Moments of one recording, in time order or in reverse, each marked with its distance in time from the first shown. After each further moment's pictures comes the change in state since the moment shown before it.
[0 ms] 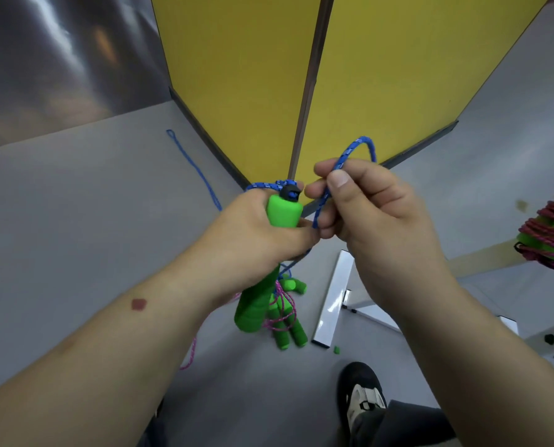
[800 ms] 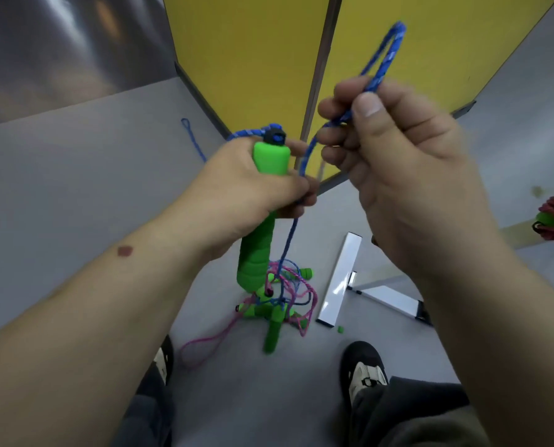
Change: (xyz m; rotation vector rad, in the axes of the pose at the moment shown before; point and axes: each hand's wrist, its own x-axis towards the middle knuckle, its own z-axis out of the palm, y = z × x) left_hand -0.002 0.007 -0.013 -0.214 0.113 0.042; right_hand 0.008 -0.014 0.005 0.095 -0.081 -0.140
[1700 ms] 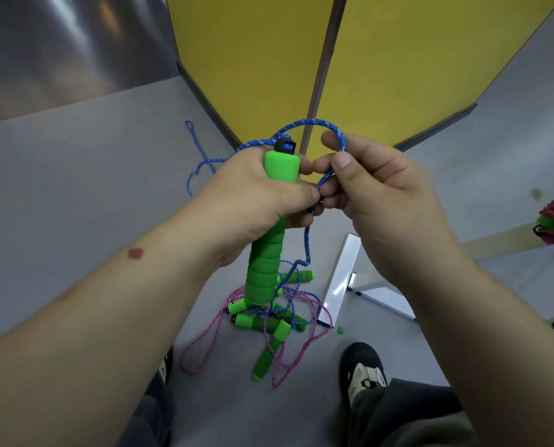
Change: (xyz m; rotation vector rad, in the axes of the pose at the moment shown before) left_hand 0.001 -0.005 0.004 -0.046 -0.010 -0.081; right_hand -0.007 0.031 -0.007 -0.091 0.035 0.195
